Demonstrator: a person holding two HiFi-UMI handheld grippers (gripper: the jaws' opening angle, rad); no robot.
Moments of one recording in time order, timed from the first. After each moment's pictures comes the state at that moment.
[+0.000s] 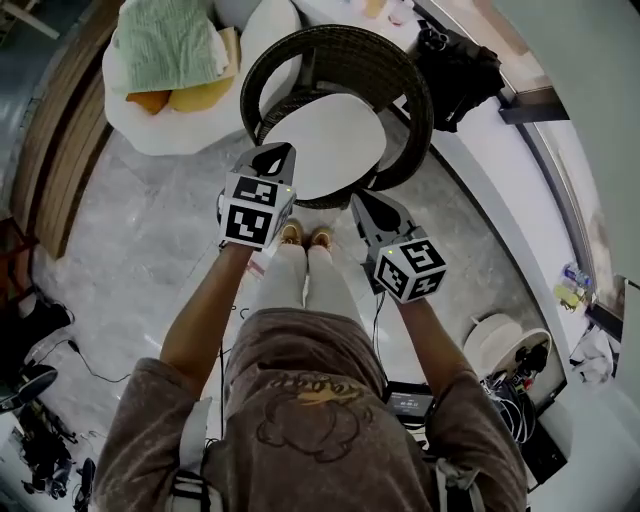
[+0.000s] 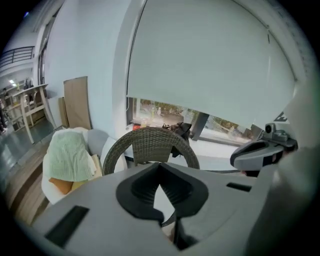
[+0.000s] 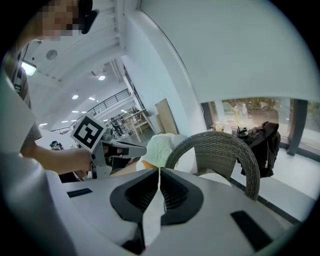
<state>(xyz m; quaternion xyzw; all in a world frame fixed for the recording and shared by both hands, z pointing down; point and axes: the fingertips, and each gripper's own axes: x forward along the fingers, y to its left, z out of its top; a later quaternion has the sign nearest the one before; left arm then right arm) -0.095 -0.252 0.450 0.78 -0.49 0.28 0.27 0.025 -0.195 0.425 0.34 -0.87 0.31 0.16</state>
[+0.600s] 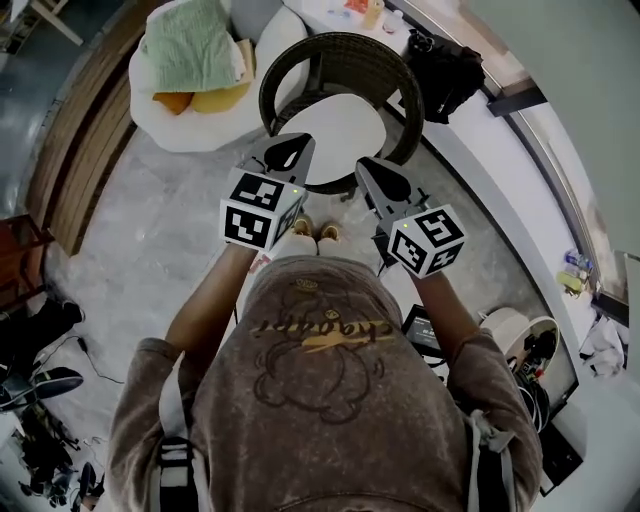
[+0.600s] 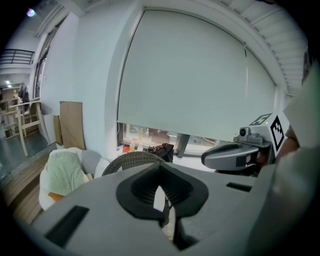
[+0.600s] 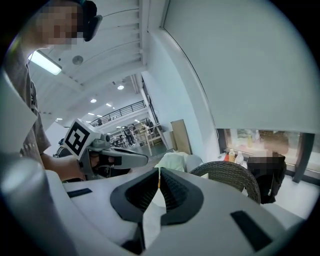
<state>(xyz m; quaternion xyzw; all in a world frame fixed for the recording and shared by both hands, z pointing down) -0.069 -0.179 0.293 0.84 -0.46 0.20 0.21 0.010 -0.154 0.282 0.31 -0.92 0.23 0.10</state>
